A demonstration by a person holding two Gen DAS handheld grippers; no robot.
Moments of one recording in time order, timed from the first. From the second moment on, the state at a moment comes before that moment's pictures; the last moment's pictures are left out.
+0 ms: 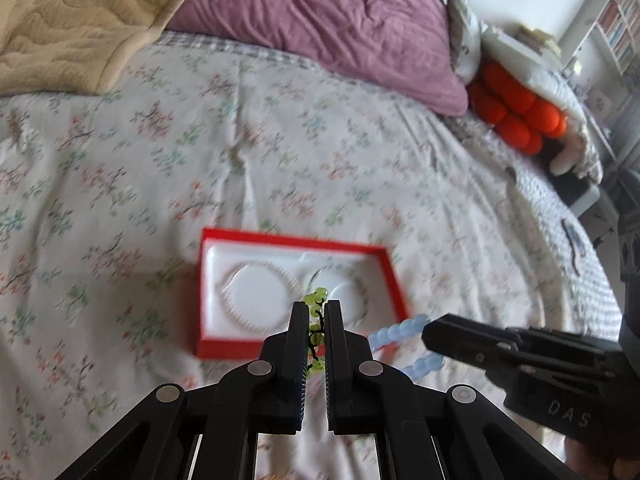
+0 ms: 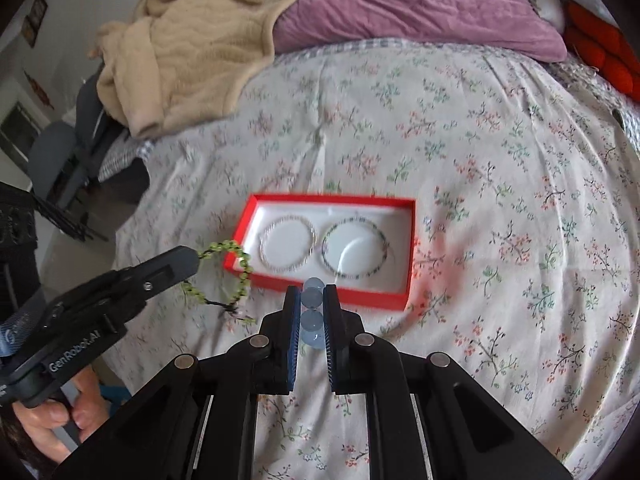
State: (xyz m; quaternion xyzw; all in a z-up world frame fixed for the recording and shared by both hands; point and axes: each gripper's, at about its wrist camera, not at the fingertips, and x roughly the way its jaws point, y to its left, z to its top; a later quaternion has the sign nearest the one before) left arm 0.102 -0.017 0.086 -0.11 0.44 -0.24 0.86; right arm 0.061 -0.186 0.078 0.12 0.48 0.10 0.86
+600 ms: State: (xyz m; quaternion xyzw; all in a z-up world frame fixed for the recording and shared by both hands) left arm 0.160 -0.039 0.043 -0.12 0.46 -0.21 0.85; right arm 0.081 -0.208 0.103 0.13 0.44 0.07 0.89
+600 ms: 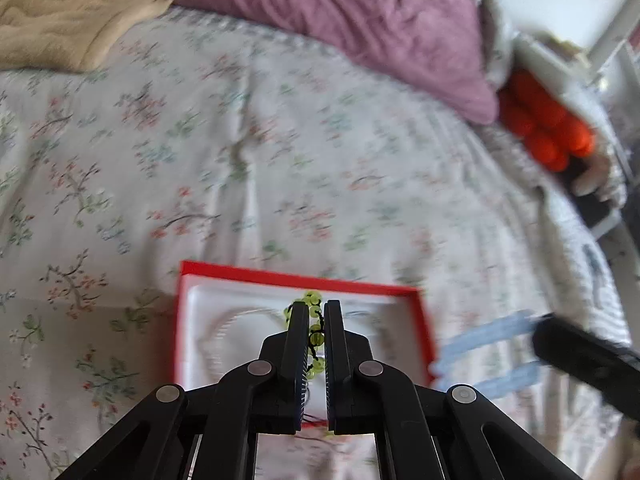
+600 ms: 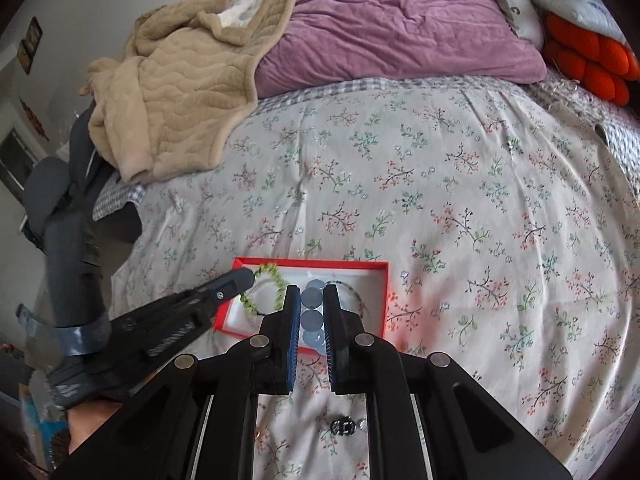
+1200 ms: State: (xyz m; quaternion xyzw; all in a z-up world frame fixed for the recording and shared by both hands) left arm 0.156 -0.021 0.030 -0.03 0.48 -0.13 0.87; right arm 0.115 -0.165 0.073 0.10 0.46 0.09 0.88
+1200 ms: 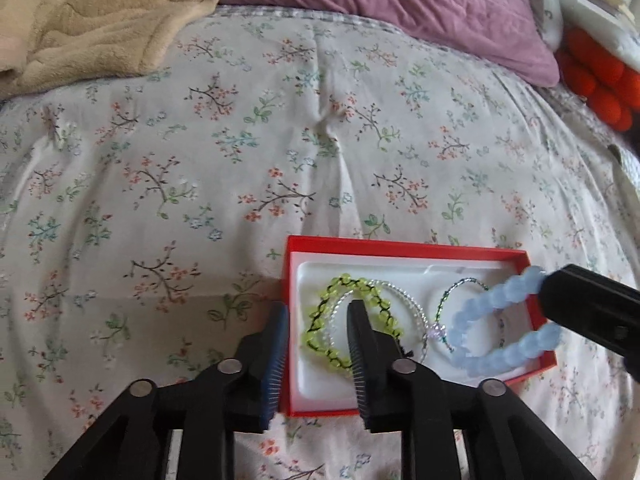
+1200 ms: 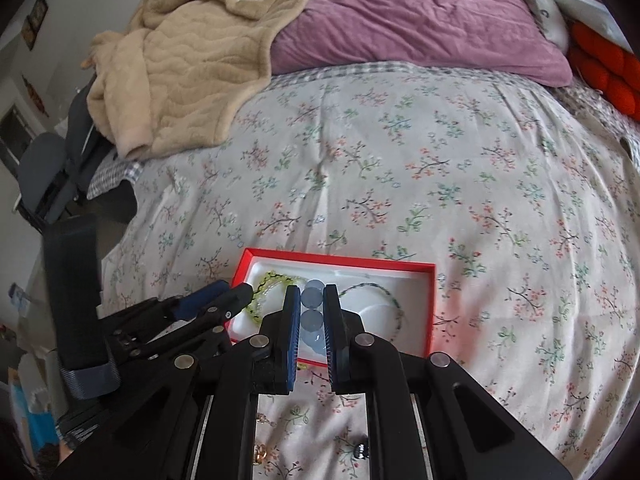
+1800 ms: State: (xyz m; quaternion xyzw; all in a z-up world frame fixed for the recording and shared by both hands) left arm 0.146 -0.018 0.031 -0.03 0.48 -0.13 0.87; right arm 0.131 -0.188 0.033 0.07 0.49 0.03 0.87
